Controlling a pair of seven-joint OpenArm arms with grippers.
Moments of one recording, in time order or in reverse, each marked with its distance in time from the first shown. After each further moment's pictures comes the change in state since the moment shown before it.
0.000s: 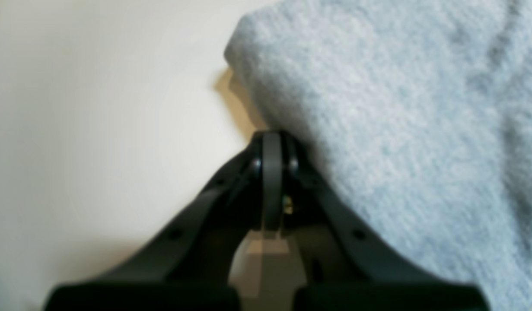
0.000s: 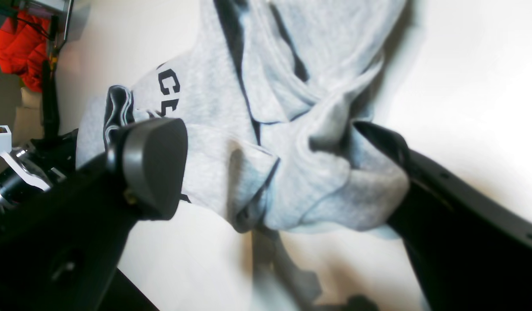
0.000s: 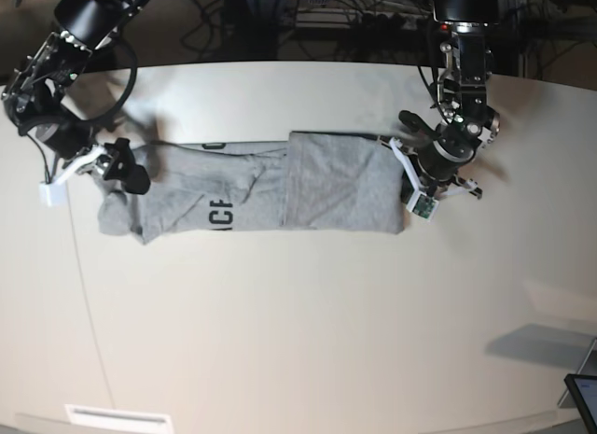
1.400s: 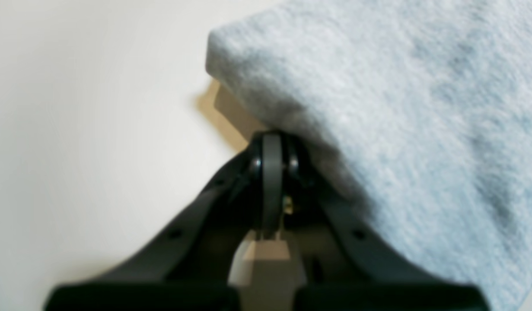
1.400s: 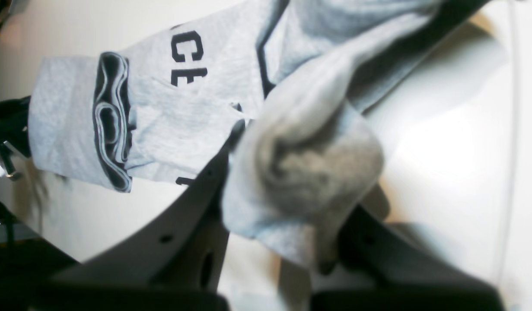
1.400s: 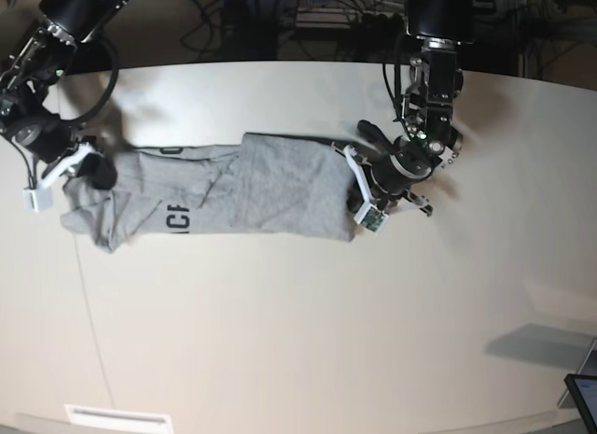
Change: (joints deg) left arm -5.1 4.1 8.1 -2.6 -1.3 -0.7 2.6; right arm -2.4 3.9 -2.6 10.4 -3.5 -0.7 -0.3
